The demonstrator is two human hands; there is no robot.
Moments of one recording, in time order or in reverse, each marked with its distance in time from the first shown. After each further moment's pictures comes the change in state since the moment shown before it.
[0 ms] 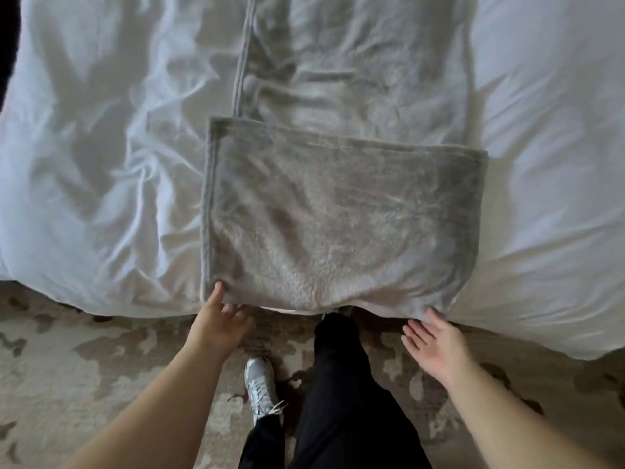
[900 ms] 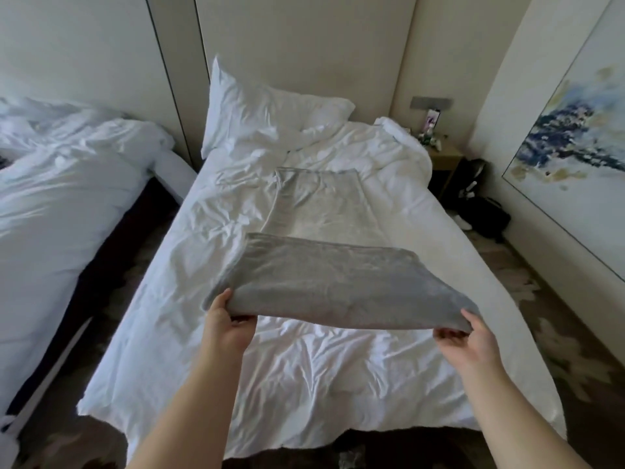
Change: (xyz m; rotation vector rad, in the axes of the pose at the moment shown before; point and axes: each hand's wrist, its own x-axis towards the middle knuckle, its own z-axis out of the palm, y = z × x) left_hand -0.320 0.064 0.002 -0.379 -0.610 0.296; right_hand -0.320 -0.021 -0.010 0.555 -0.479 -0.577
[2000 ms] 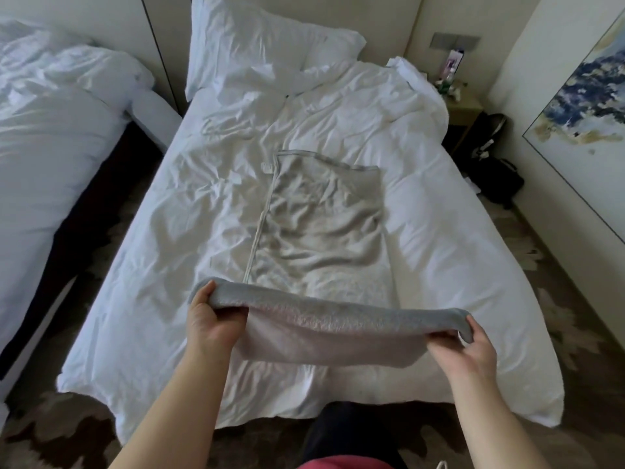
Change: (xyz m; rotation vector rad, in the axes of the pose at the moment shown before) left_hand 0.085 0.004 -0.018 -0.081 0.058 -0.049; right_hand 0.052 0.042 -0.008 0.373 -0.007 0.179
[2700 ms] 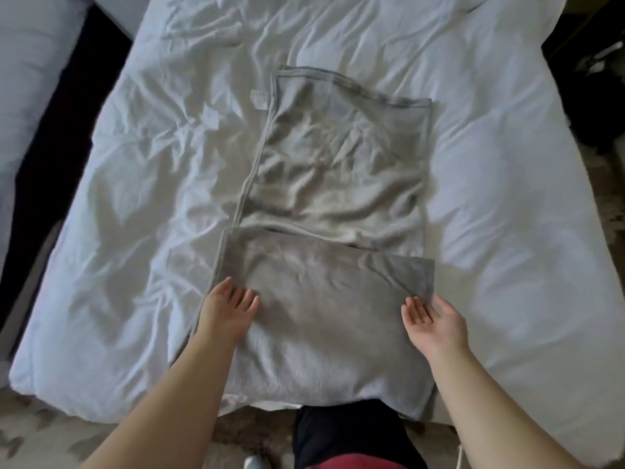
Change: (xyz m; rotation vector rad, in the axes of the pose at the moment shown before) left_hand 0.232 -0.052 0.032 0.291 0.421 0.013; right_hand 0.264 0.031 0.048 -0.541 0.421 0.106
